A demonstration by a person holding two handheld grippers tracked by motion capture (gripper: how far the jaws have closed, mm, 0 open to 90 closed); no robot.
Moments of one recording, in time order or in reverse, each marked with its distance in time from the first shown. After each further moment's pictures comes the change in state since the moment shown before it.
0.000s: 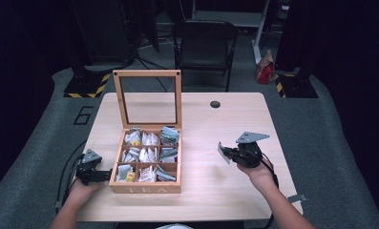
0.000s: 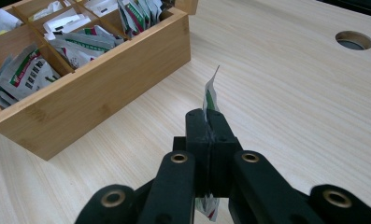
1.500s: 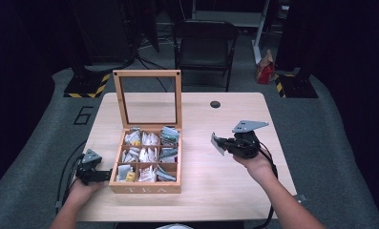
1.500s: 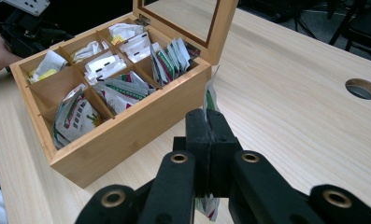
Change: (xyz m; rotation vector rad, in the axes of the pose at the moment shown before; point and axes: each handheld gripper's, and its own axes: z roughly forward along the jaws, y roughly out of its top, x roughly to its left) left arm 0.000 0.000 0.000 0.000 0.000 0.000; right arm 0.014 0.049 -0.017 -0.042 0.060 -0.040
